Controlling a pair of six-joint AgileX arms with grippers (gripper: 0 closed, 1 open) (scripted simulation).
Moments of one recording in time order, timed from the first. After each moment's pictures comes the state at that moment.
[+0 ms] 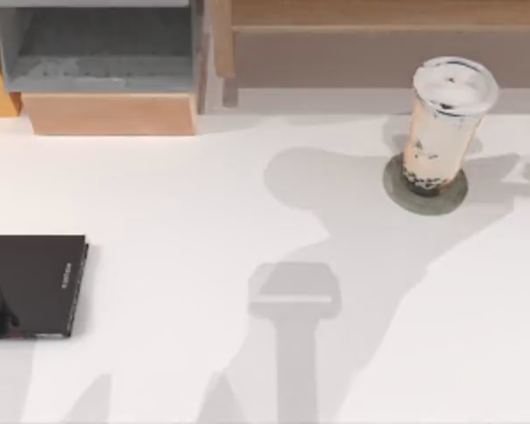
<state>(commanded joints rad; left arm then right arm) 0.00 0.00 0.00 0.00 0.00 0.00 -0.22 1.92 1.57 -0.58 0.16 -0.26</state>
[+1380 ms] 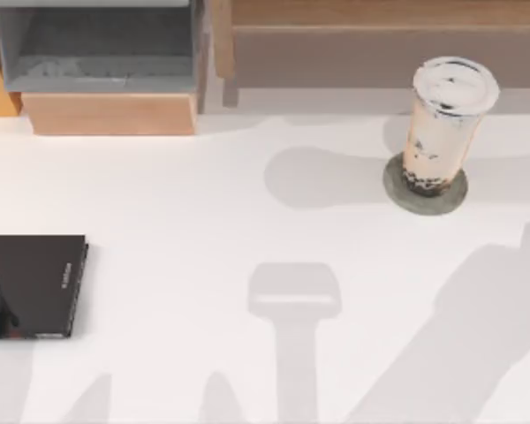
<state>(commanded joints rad) 0.00 0.00 0.00 0.00 0.00 0.00 -0.43 2.05 1.50 -1.01 0.00 -0.32</state>
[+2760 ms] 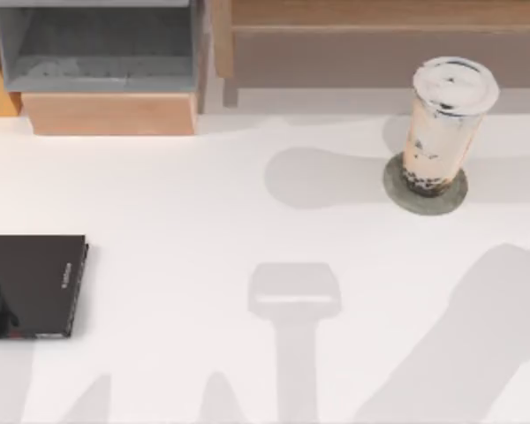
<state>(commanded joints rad) 0.00 0.00 0.00 0.00 0.00 0.00 -0.43 2.06 1.47 -0.97 0.00 -0.32</state>
